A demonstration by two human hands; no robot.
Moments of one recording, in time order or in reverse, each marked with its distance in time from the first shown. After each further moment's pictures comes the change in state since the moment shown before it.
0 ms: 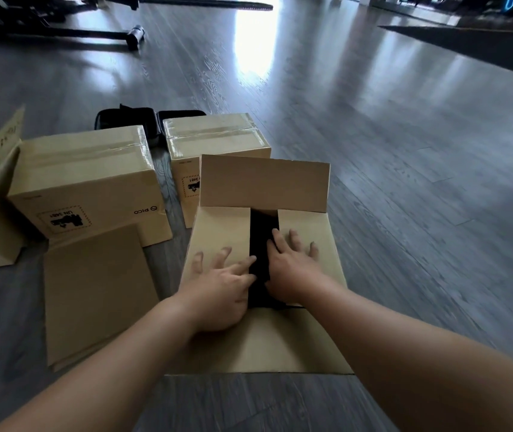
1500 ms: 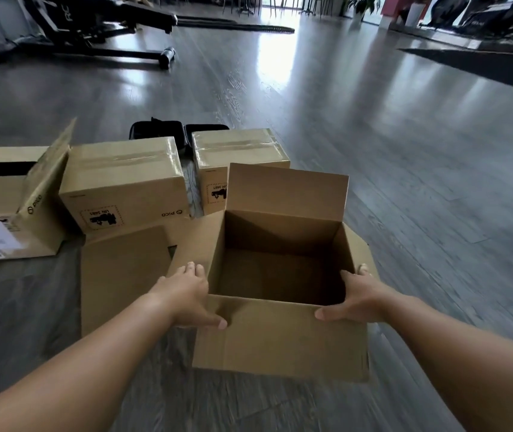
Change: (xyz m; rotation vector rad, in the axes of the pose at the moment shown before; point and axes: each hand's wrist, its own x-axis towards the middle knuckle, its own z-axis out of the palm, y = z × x) left_hand -0.050 -0.061 0.011 -0.038 -0.199 -0.402; right_hand -0.057 0.090 -0.001 0.213 -0.248 0.266
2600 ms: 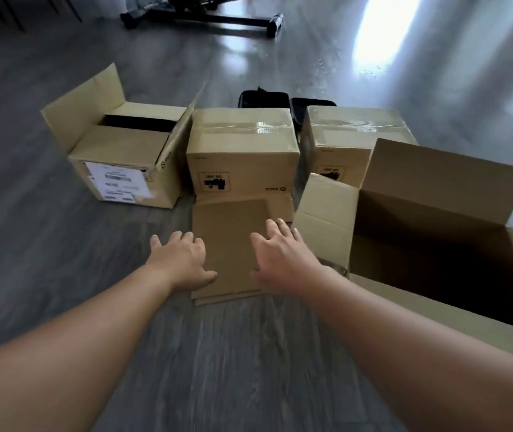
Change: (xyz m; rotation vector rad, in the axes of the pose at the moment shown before) left_hand -0.045 -0.186 0.038 0.024 0.138 -0.367; right_hand -0.023 -0.343 0.061 -0.236 0.237 -0.794
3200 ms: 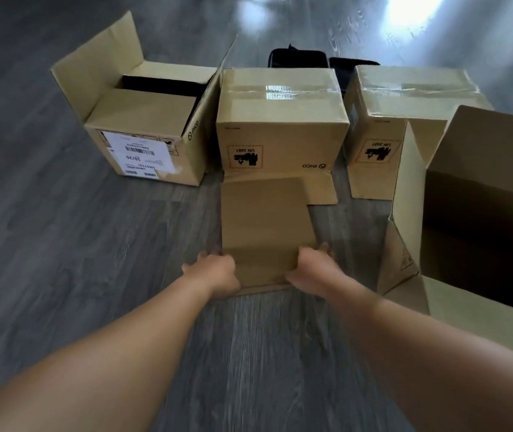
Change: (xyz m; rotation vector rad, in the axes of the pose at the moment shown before) left_hand 0.027 -0.013 0.065 -0.284 -0.316 -0.075; right_hand 0.062 0.010 0.096 0.233 -0.339 0.460
